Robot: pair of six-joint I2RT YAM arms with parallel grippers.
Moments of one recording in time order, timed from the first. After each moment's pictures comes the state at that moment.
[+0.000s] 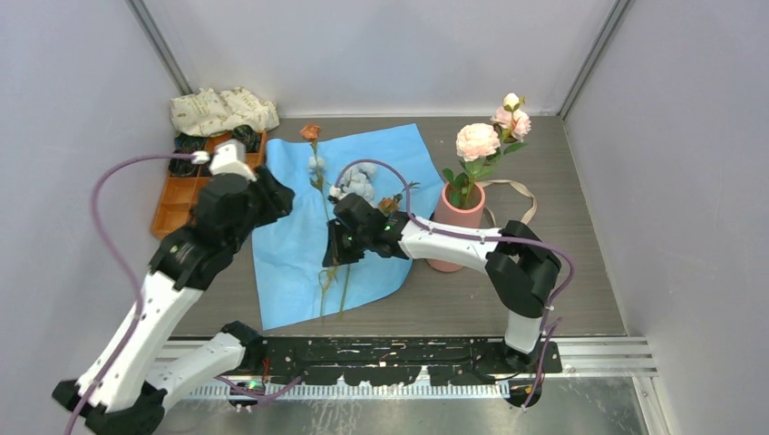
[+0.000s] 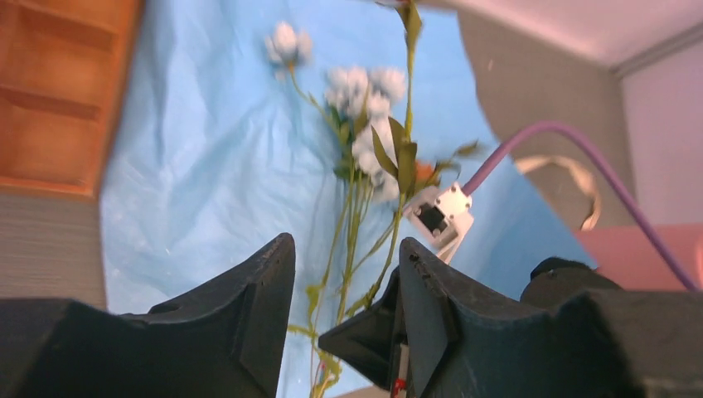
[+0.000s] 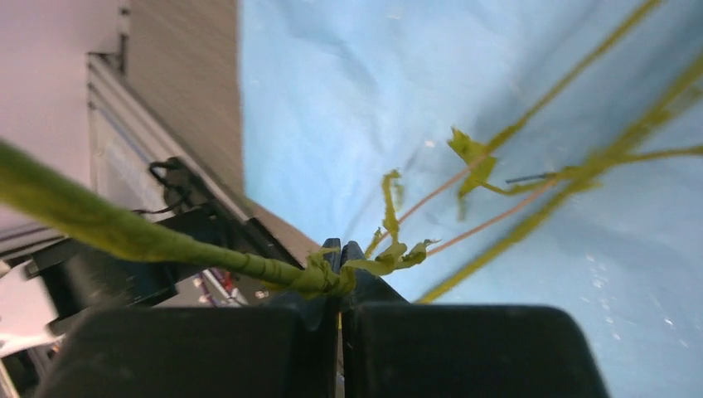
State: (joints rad) left arm -0.52 0.91 1.15 -0.71 -0.31 -0.62; right arm 1.00 1.80 1.24 -0.21 -0.20 0.79
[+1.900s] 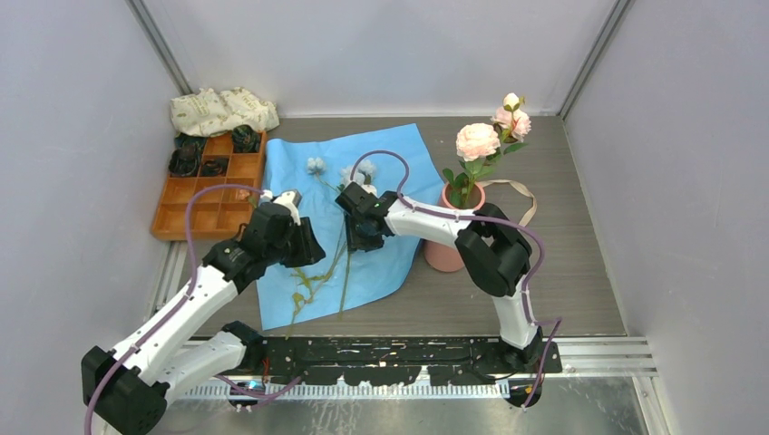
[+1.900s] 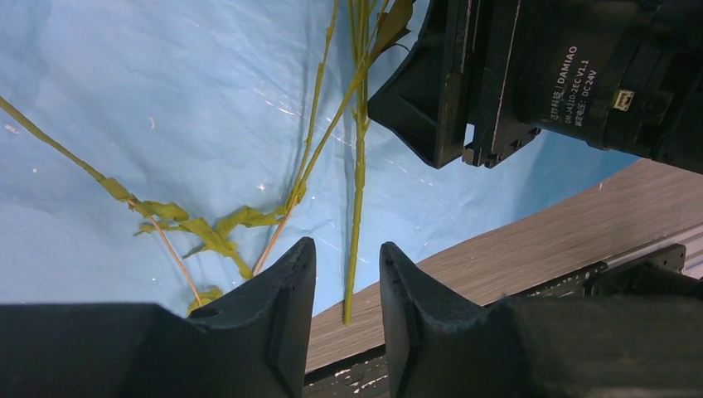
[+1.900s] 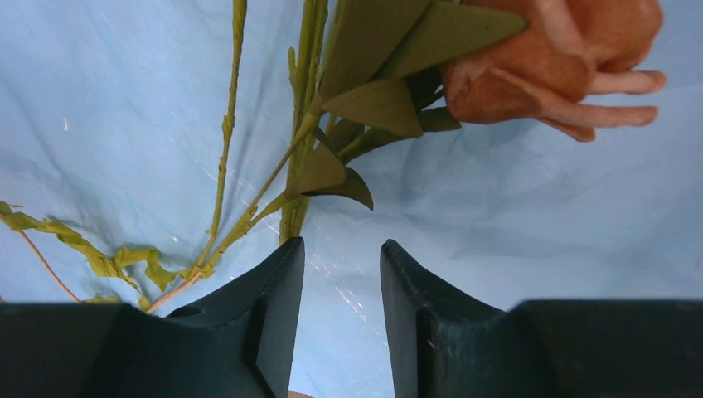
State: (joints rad) left arm -0.52 0.92 0.75 -0.61 0.04 -0.58; right arm 0.90 2.01 1.48 -0.58 0.08 0.70
